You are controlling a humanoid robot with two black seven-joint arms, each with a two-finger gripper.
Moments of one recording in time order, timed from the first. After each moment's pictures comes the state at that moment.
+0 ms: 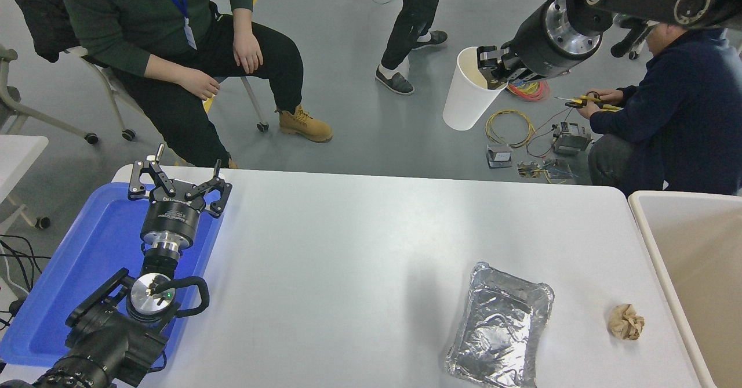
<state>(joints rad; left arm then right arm) -0.50 0.13 -1.12 -0.54 -0.09 -0.62 -0.36 2.03 -0.25 -1.03 0.92 -0.18 0.60 -0.08</state>
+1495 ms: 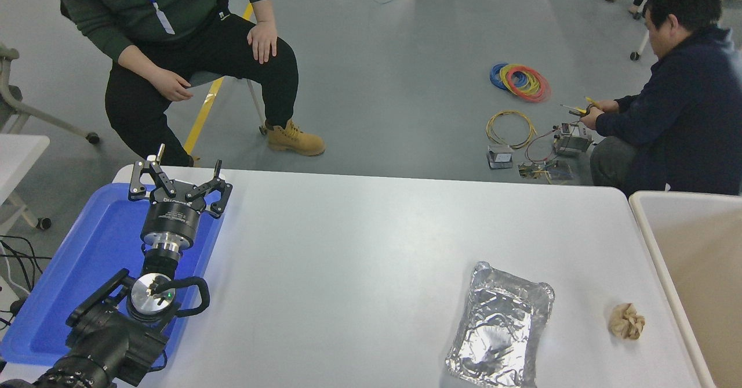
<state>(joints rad) -0.50 0.13 -1.12 -0.54 -0.09 -0.62 -0.36 1.02 -0.60 -0.94 0.17 -0.13 0.02 -0.16</state>
